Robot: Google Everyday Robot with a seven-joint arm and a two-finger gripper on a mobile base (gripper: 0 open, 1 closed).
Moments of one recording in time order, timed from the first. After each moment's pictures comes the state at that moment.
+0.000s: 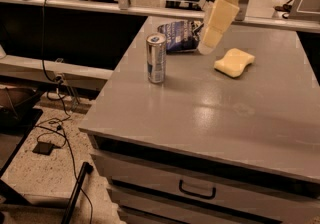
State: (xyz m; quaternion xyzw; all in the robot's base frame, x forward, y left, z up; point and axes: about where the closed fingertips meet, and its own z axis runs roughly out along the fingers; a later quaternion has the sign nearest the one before) arm 0.583 -0.097 1.019 -0.68 0.69 0.05 0.25
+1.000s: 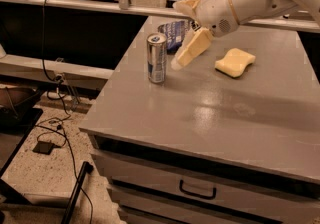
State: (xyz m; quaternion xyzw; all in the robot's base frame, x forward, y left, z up) arm 0.611 -0.045 0.971 -0.64 0.59 0.21 0.43
